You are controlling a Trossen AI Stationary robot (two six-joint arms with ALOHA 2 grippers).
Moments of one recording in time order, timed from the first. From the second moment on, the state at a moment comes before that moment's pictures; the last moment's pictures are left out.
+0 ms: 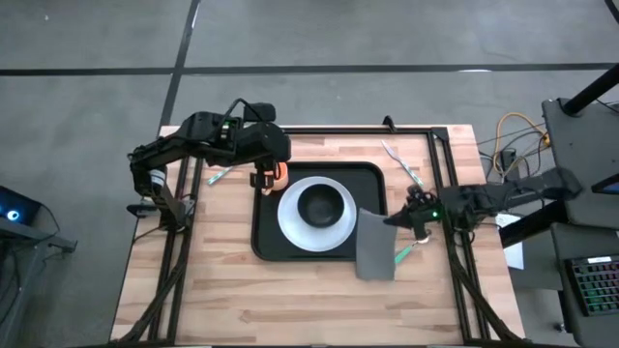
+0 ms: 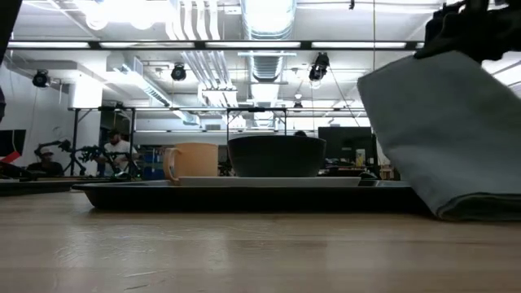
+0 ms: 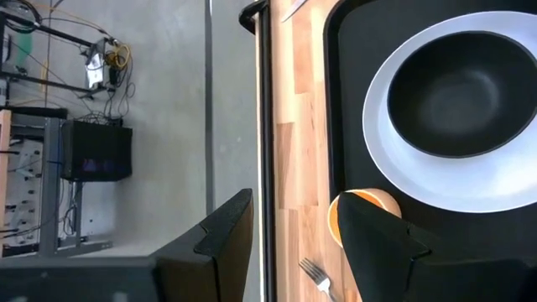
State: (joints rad) left arm 0.01 1.73 2.34 -1.57 -0.56 0.32; right arm 0.20 0.52 0.32 -0.14 0.07 1.02
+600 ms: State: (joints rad) left arm 0.01 1.73 2.30 -1.57 -0.56 0.32; right arm -0.52 0.77 0.38 -0.28 -0.38 0.52
